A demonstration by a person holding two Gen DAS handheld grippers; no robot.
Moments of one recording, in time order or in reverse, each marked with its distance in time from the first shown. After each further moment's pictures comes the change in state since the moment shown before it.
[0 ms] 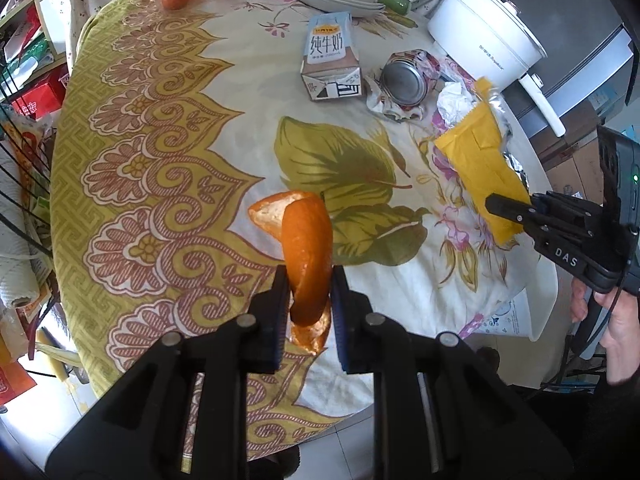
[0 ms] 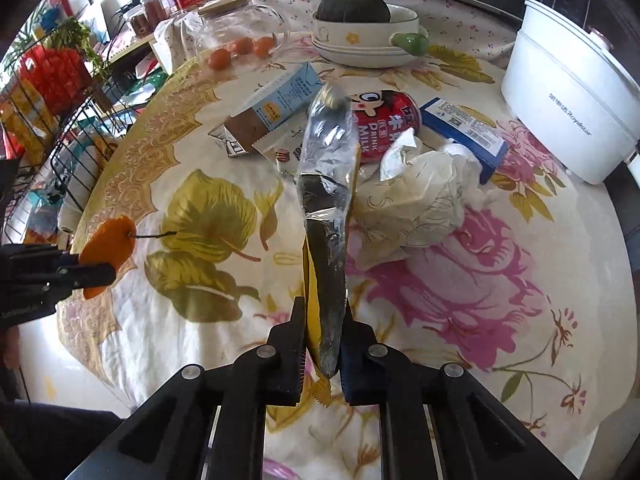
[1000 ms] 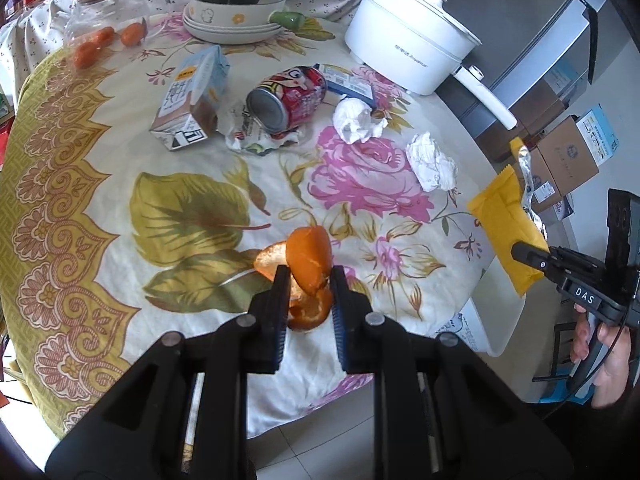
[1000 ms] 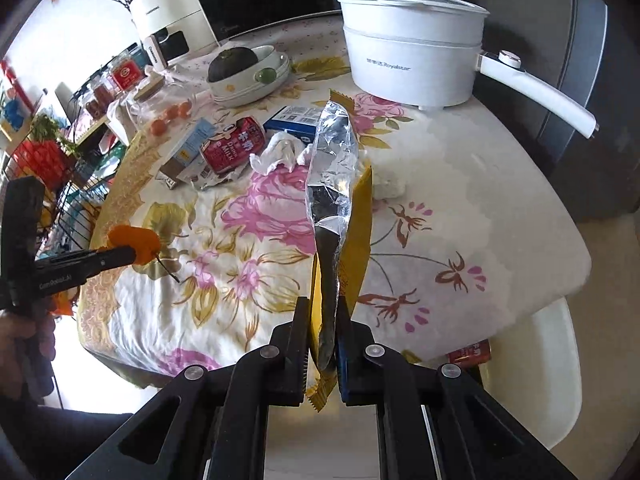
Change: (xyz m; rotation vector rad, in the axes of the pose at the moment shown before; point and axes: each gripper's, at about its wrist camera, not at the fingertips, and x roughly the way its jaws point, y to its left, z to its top) left arm 0.005 -0.107 0.018 0.100 -0.078 -0.095; right arm -0.098 -0.108 -0.085 0.310 -0.095 -0.015
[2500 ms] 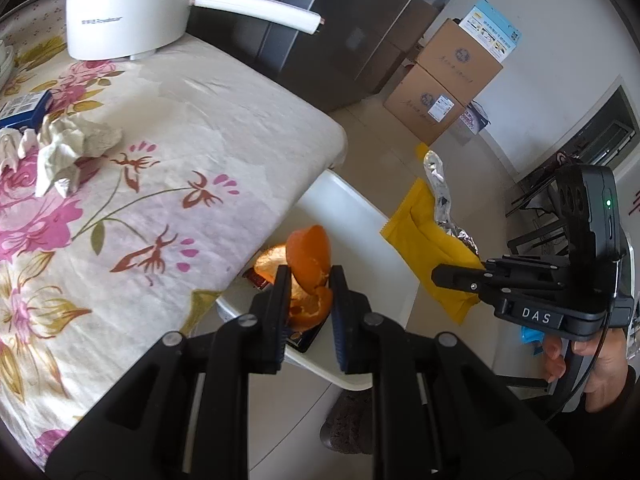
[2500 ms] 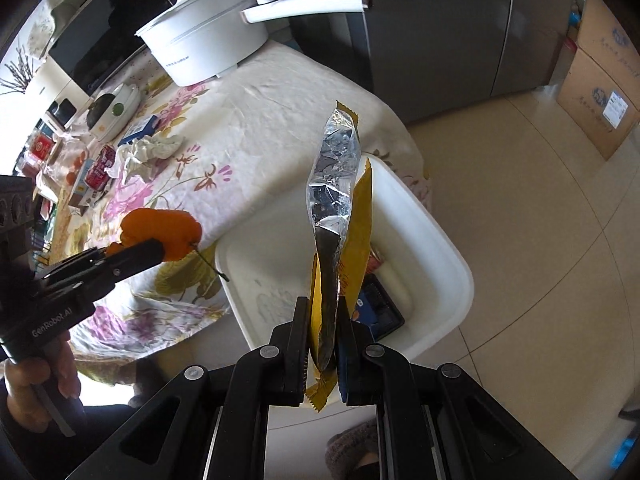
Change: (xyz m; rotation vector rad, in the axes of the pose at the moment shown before) left arm 0.100 -0.274 -0.026 0.347 0.075 -0.287; right arm -0.067 -0.187 -0.117 0.336 0.065 -0.119
